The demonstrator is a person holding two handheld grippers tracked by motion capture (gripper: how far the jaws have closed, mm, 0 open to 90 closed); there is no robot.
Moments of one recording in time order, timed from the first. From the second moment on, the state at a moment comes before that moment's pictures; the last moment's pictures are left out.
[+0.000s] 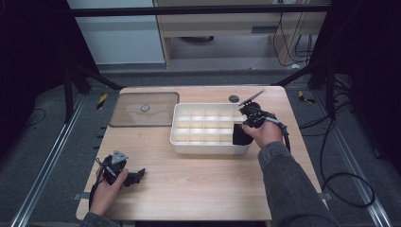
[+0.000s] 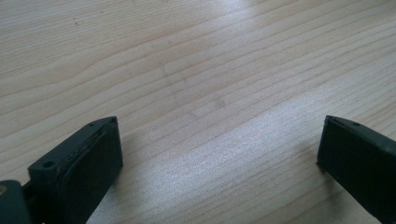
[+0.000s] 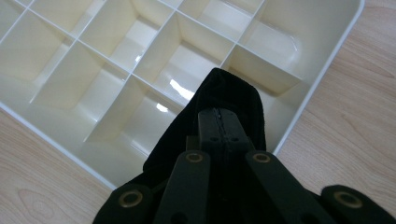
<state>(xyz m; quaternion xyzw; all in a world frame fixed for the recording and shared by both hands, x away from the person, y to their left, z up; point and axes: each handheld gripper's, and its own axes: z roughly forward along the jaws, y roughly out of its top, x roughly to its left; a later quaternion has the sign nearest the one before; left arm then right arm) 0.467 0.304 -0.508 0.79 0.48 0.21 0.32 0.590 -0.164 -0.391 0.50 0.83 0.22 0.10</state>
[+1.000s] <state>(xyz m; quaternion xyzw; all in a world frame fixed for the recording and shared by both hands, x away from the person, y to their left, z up) 0.467 0.304 -0.508 0.79 0.47 0.21 0.32 0.587 -0.167 -0.407 0.50 0.84 0.21 0.09</state>
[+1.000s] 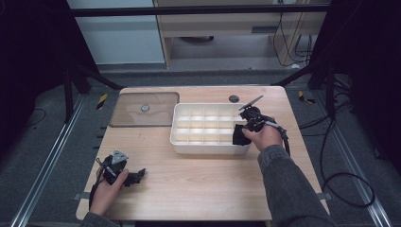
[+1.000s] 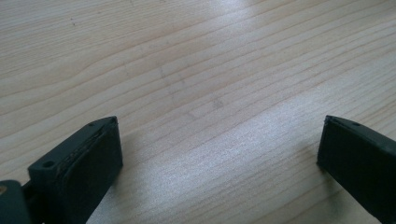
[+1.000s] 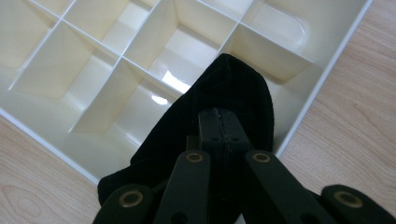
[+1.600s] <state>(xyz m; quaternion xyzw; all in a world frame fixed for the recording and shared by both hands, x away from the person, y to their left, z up) 0.467 0.302 -0.508 0.79 0.47 0.21 0.32 0.580 -0.163 -0.415 0.49 0.85 0.19 0.09</state>
